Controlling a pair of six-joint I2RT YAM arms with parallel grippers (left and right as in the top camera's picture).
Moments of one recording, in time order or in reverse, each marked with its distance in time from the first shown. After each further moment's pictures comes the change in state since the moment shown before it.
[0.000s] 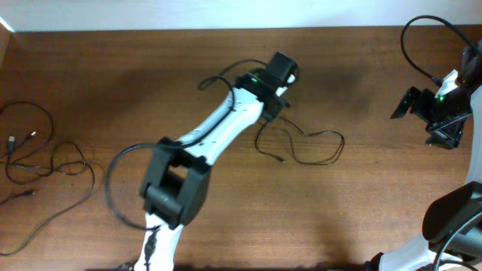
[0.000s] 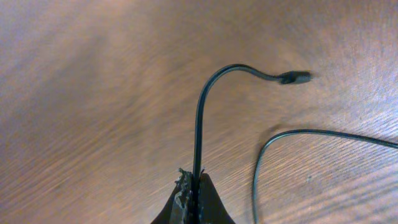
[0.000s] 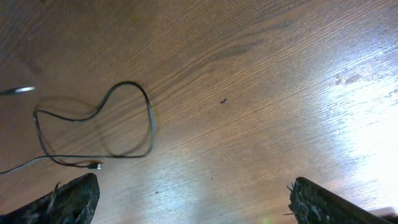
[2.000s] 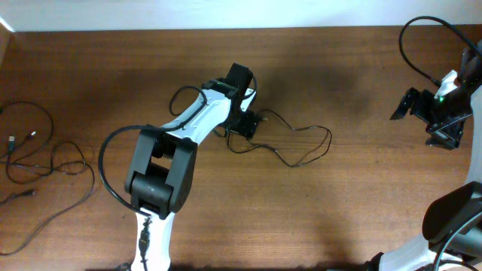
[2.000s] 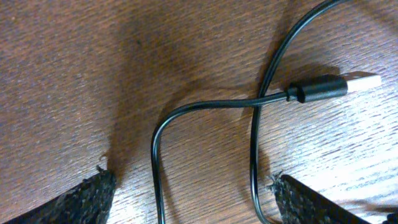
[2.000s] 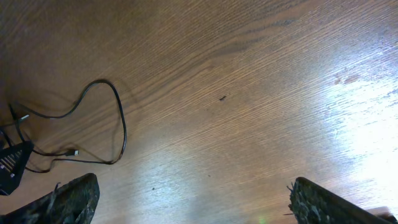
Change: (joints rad) left arm 0.175 0.016 -0.224 -0.003 0.290 -0.138; right arm 0.000 0.000 0.000 -0.012 0.000 -0.026
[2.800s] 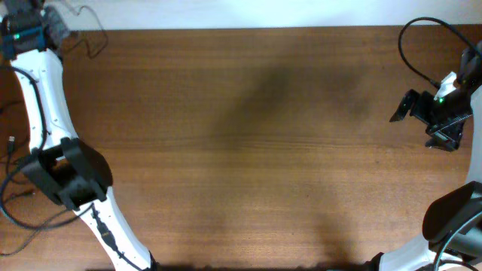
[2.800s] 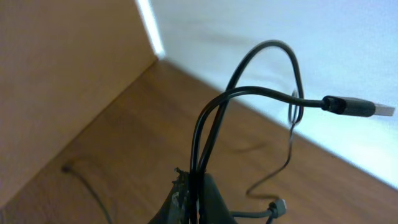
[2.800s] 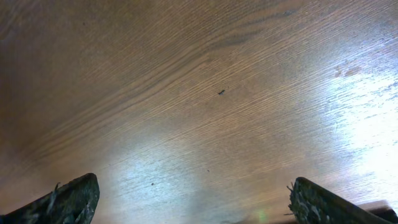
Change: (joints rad) left arm 0.774 0.066 0.732 0.082 -0.294 -0.065; right arm 0.000 0.000 -0.002 -0.019 0.000 0.000
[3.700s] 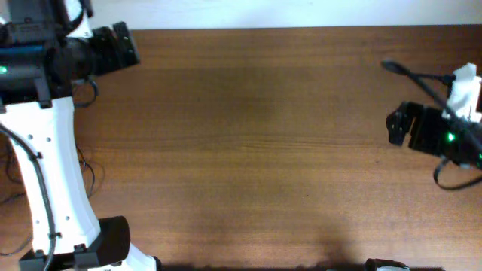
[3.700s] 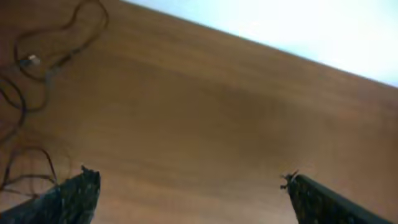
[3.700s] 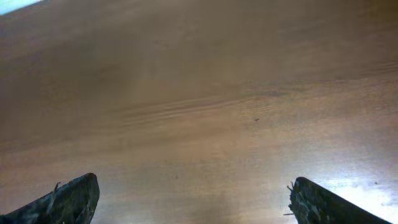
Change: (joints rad) left arm -0.257 -0.510 0.008 -0.763 0.324 -0.104; right arm 0.244 -0.549 0.090 -0.063 0.058 -0.053
